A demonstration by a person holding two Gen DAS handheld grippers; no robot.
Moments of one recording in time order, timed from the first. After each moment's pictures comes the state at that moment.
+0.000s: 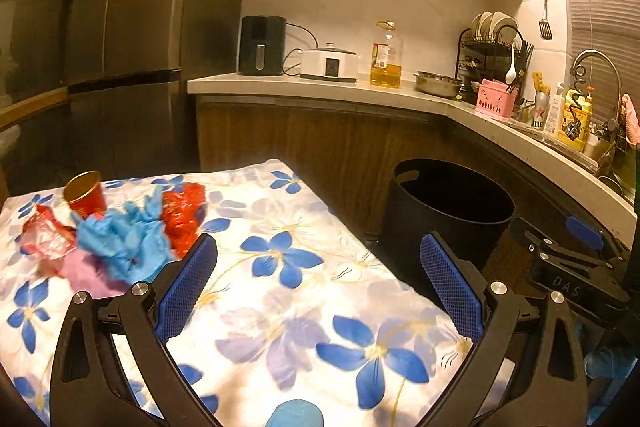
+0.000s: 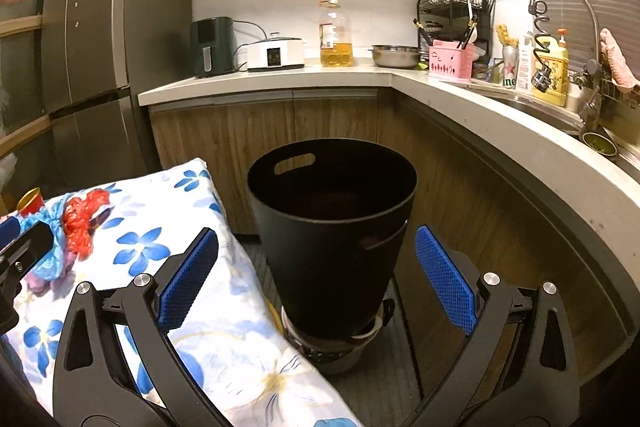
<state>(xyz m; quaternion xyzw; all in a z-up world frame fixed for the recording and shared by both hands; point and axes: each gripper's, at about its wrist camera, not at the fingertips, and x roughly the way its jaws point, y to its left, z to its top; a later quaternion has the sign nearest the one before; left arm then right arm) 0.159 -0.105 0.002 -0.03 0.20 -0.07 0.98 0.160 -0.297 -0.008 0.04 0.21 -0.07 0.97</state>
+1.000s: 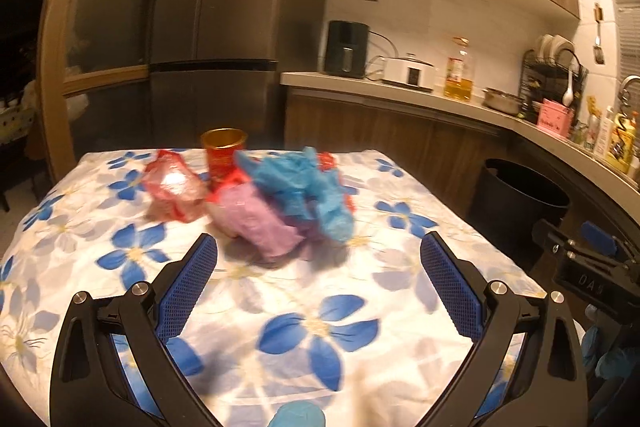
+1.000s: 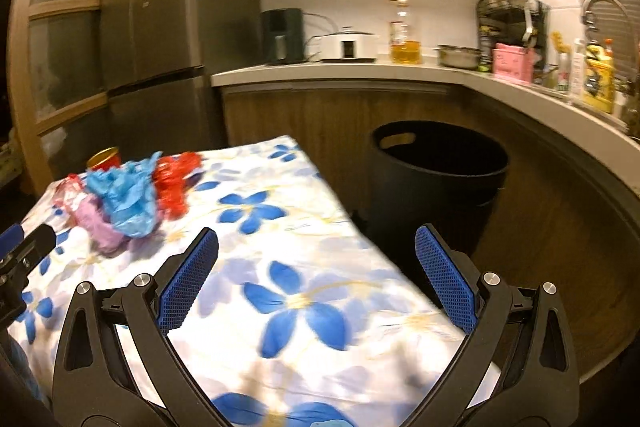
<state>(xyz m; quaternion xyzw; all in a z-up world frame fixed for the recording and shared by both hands) 0.081 0.015 -0.028 -0.06 0.19 0.05 0.98 0.125 -0.185 -0.030 0.02 0.21 0.04 0.98</state>
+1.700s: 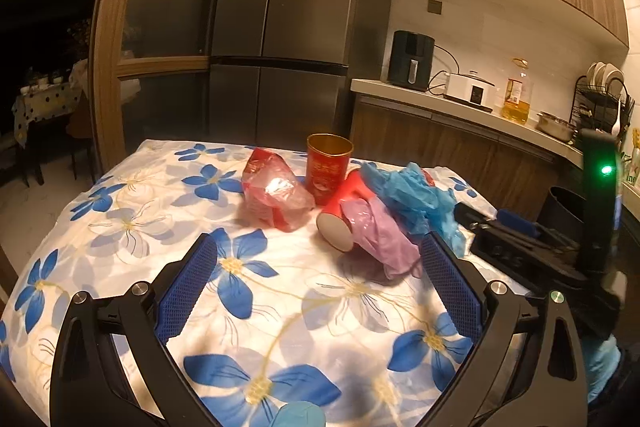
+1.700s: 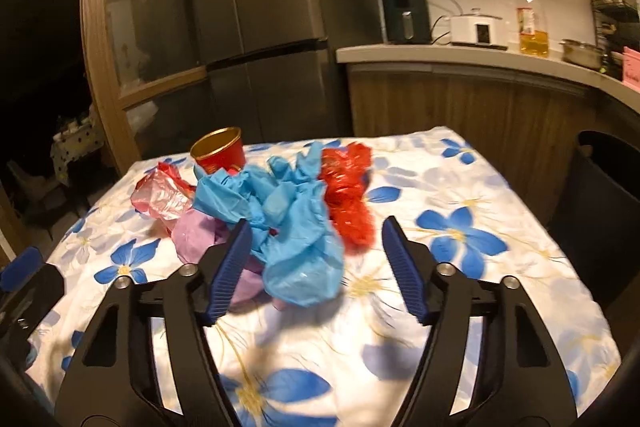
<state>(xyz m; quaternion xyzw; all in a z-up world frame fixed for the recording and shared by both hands) 0.079 0.100 -0.027 -0.09 0.19 0.13 0.97 0.210 -0.025 -0.045 0.02 0.24 0.23 0.94</state>
